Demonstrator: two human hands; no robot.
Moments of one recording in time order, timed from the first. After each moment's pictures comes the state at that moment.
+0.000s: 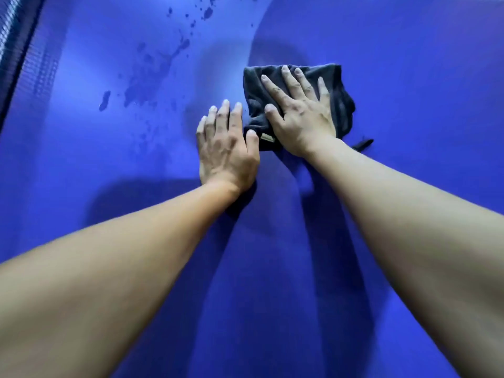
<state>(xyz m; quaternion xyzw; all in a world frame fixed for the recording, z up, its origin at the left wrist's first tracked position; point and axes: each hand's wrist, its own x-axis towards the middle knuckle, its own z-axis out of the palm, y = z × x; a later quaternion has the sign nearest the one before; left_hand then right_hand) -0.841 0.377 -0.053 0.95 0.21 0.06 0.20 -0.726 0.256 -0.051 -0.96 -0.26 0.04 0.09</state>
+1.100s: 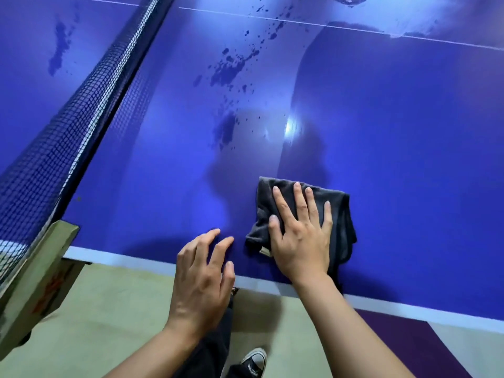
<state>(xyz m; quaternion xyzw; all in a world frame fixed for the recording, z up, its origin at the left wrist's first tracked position) -1.215 0.346 -0.041 0.97 0.19 0.07 0.16 -1.061 0.207 -0.061 -0.97 -0.21 -0.02 0.14</state>
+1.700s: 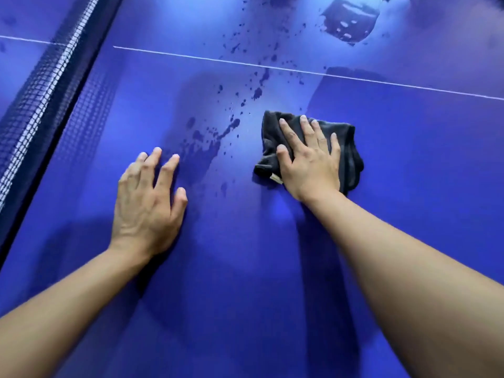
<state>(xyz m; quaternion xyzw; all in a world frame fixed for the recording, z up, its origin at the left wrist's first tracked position) -0.870 0.586 -0.048 0.98 0.18 0.07 0.10 -0.682 0.364 -0.053 -0.98 -0.17 0.01 0.08</state>
